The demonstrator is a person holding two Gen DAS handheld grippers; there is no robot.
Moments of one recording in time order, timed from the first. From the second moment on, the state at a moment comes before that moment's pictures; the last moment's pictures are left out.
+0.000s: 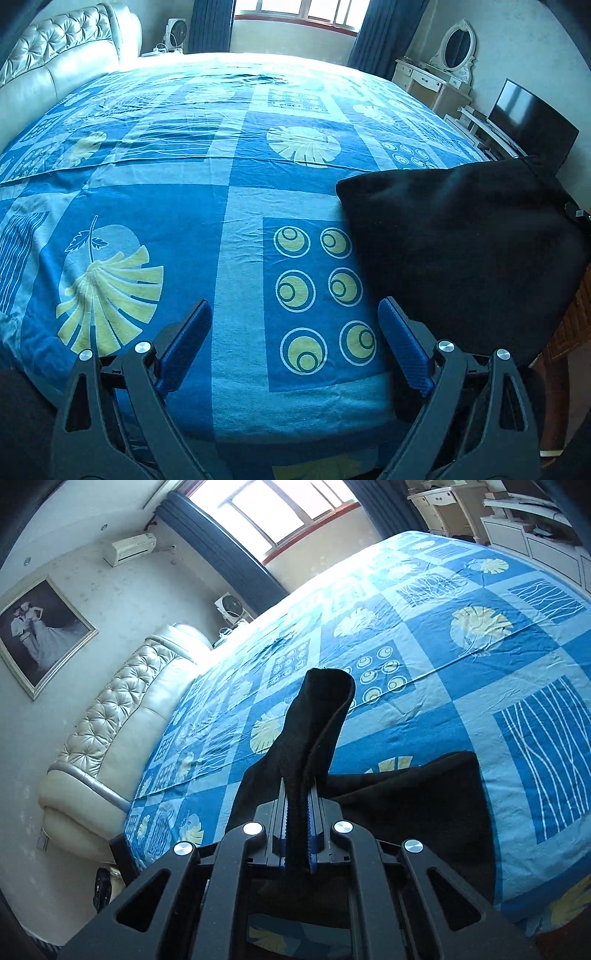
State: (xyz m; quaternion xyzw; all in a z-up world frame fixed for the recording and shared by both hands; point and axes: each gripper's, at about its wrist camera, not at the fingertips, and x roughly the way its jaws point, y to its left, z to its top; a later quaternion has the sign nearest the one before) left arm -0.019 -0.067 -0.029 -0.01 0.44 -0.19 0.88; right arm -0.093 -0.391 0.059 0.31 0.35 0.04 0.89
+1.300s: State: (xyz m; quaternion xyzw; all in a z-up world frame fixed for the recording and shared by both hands) left arm -0.030 -0.108 -0.045 0.04 0.46 -0.22 0.86; right arm -0.149 -0.461 -0.063 0.44 0.37 -0.02 0.82
